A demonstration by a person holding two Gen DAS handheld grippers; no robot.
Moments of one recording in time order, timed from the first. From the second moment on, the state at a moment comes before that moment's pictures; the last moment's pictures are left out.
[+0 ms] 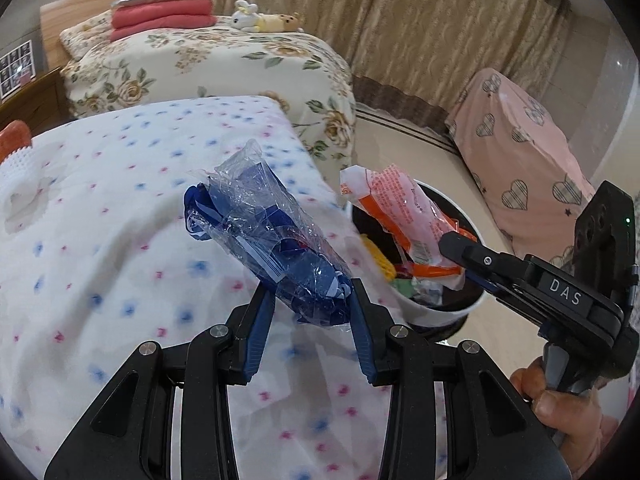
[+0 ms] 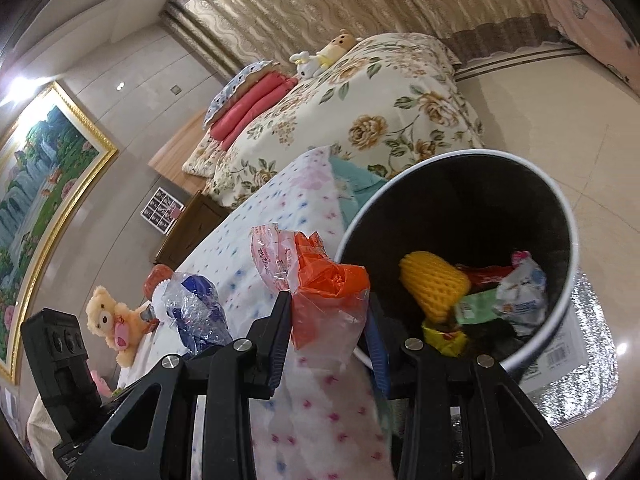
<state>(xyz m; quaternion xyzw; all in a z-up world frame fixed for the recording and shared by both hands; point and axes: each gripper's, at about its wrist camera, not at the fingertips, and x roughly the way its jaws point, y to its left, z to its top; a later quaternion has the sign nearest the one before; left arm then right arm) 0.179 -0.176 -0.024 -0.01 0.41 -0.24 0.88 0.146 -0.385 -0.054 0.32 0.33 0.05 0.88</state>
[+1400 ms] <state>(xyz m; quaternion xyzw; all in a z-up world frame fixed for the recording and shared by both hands) 0.174 -0.267 -0.028 0.04 0.42 -0.30 0.85 0.118 -0.445 -0.059 0.34 0.32 -0.02 0.88</state>
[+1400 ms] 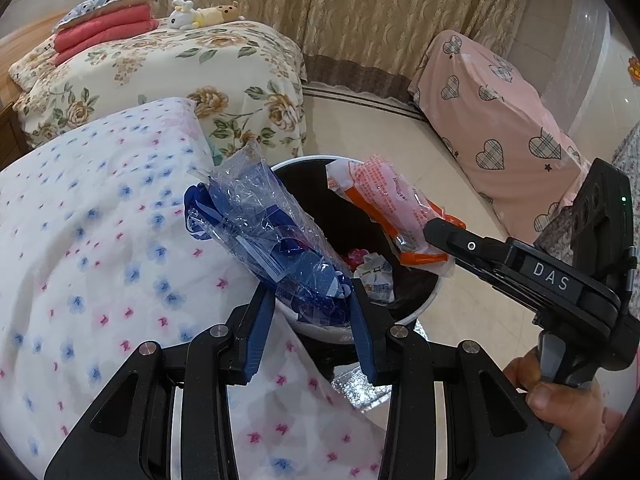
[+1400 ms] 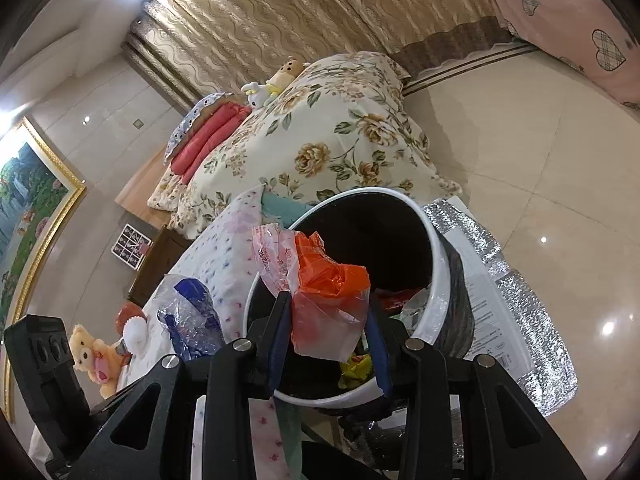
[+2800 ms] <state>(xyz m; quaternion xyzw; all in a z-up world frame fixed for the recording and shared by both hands) 0.203 -0.297 -0.041 0.06 0.45 -0.30 0.84 0.143 -0.465 -0.062 0.34 0.34 -0.04 0.88</state>
